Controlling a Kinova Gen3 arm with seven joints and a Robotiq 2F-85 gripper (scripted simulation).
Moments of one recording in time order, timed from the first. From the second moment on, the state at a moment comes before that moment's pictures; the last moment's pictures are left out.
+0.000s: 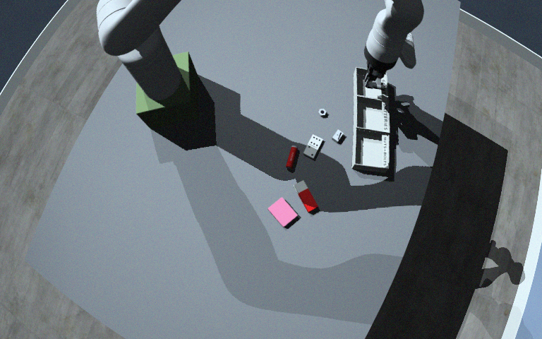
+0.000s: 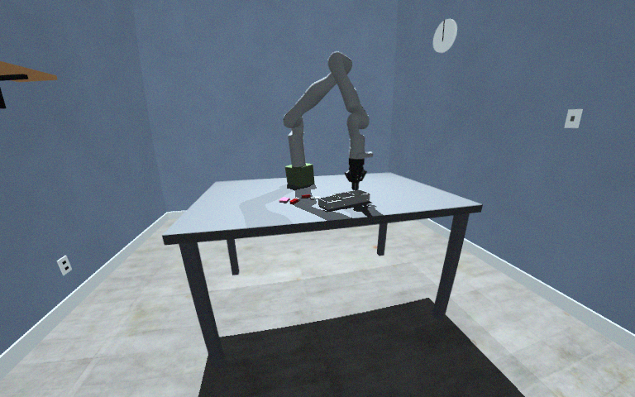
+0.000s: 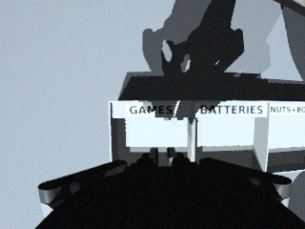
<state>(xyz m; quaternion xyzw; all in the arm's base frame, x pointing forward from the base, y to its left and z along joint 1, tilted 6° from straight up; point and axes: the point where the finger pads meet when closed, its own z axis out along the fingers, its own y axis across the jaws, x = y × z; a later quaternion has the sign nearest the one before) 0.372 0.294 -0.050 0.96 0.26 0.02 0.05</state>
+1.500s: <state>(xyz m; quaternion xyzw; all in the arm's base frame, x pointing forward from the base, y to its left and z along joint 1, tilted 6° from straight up) 0.353 0.294 0.078 0.93 0.36 0.03 0.05</state>
